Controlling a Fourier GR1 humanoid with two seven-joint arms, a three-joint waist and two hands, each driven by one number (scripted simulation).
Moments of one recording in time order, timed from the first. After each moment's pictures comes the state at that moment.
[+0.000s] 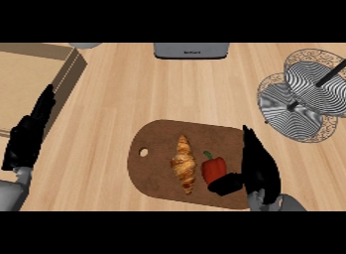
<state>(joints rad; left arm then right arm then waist) -0.16 0.53 -0.20 -1.43 0.13 0.31 0.03 -0.20 -0.26 0.58 -1.70 0.62 -0.19 1.25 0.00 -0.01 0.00</state>
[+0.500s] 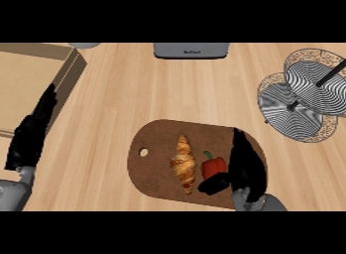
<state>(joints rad) -0.16 0.50 -0.19 -1.43 0.10 0.31 0.04 -0.17 -0.09 0.52 -1.64 0.75 -0.10 1.25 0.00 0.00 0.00</state>
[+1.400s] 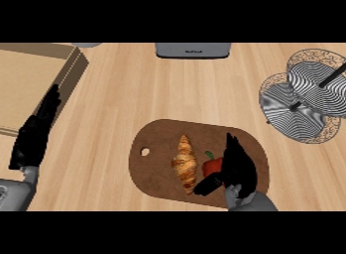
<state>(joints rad) -0.16 0.46 -0.17 -1.43 0.06 0.29 0.05 -0.16 -0.01 0.47 -1.53 0.75 -0.05 1.21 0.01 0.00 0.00</state>
